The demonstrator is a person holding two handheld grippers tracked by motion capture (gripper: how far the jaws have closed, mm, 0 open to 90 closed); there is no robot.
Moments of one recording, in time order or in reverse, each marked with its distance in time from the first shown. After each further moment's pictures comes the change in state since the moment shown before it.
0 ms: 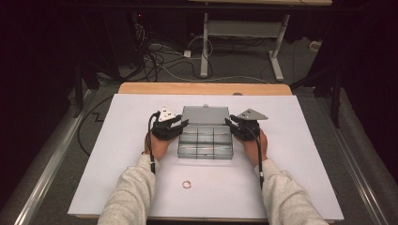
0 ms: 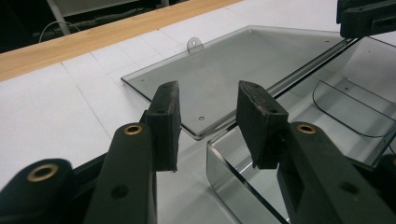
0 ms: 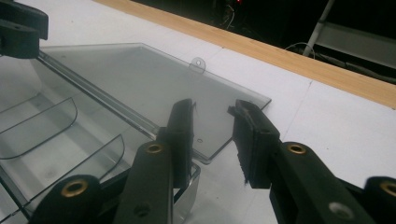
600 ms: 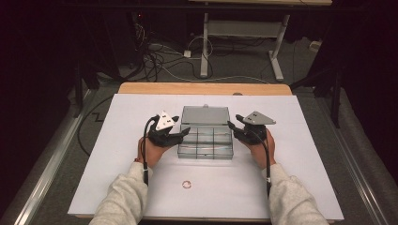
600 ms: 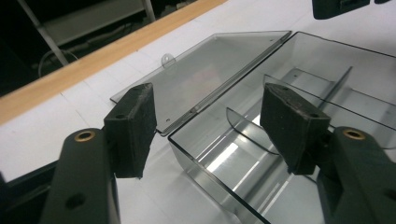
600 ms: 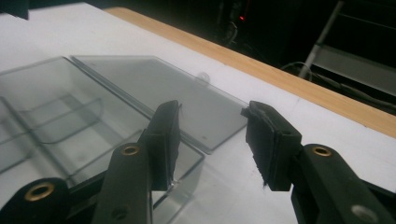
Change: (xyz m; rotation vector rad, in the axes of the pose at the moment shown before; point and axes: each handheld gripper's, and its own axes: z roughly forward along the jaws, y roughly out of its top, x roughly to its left) left arm -0.028 0.007 -0.044 -0.018 -0.012 0.182; right arm 0.003 0.004 -0.033 -0.050 0.008 -0.072
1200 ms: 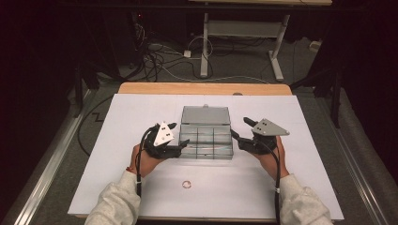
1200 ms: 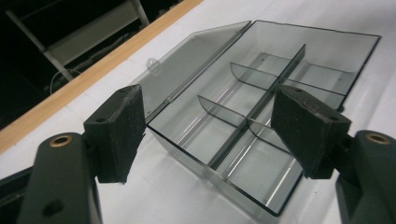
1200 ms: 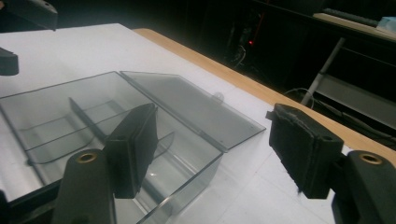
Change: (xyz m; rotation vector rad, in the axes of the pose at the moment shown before) left arm -0.027 -0.002 -0.034 0.009 -0.005 0.136; right arm 0.014 0.007 -0.052 -0.082 0.039 -0.080
